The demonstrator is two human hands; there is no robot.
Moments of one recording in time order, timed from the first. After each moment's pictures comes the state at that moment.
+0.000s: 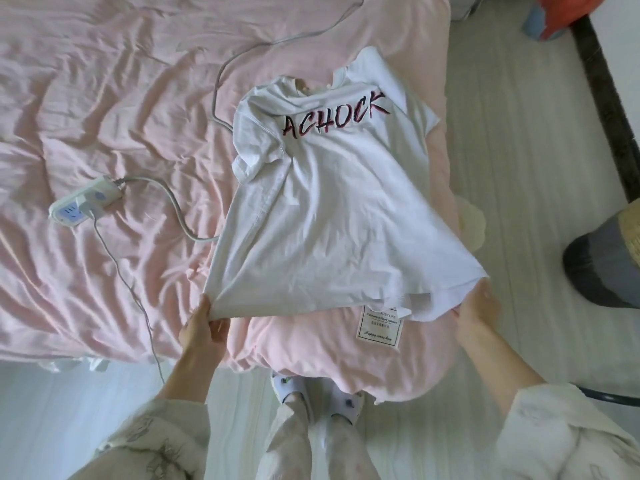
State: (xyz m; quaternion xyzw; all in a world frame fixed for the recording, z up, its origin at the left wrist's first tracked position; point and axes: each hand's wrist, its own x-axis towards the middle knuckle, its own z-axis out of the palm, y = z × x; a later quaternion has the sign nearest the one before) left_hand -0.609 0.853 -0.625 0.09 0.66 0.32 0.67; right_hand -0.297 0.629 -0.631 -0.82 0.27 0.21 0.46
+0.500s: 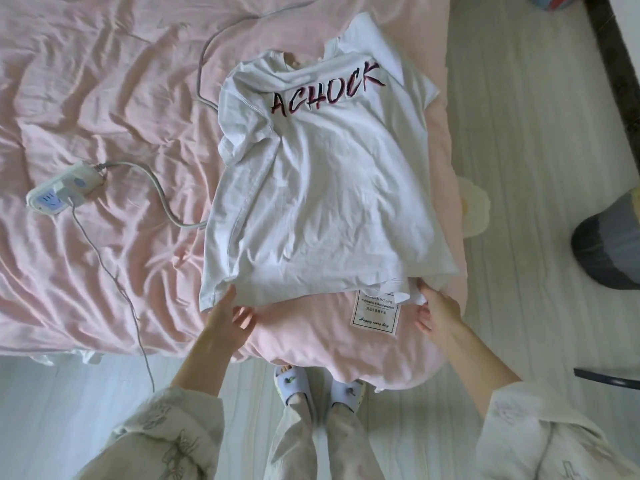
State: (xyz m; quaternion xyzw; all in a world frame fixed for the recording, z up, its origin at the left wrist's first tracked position) left_hand -0.571 0.827 -0.647 0.11 0.69 0.19 0.69; right_hand -0.330 0.624 -0.666 -0.74 0.27 0.42 0.45
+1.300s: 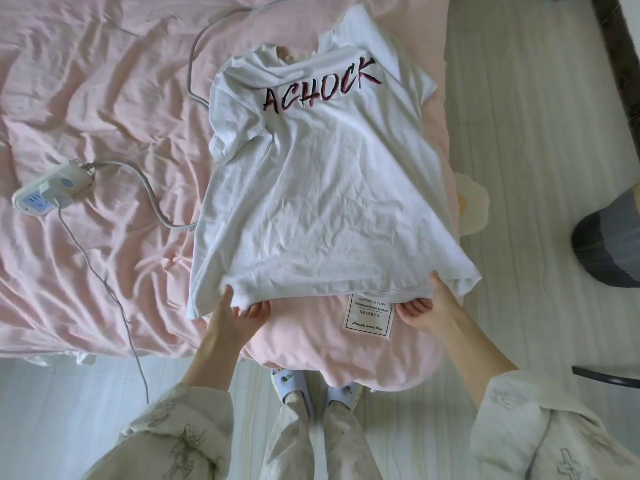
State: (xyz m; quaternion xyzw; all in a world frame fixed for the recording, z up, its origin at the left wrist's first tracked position) left_hand -0.549 0.820 -0.646 -0.10 0.62 0.27 0.73; right_hand -0.309 0.638 -0.663 -0.54 0.45 0.45 0.56
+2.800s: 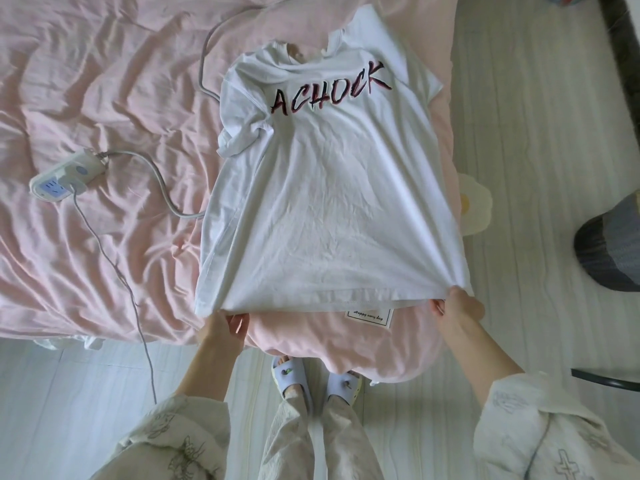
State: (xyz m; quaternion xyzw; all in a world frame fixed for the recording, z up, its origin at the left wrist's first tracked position) left_hand -0.589 0.806 -0.663 0.05 0.73 0.27 0.63; right_hand -0.314 0.610 -0.666 -0.68 0.39 0.25 0.57
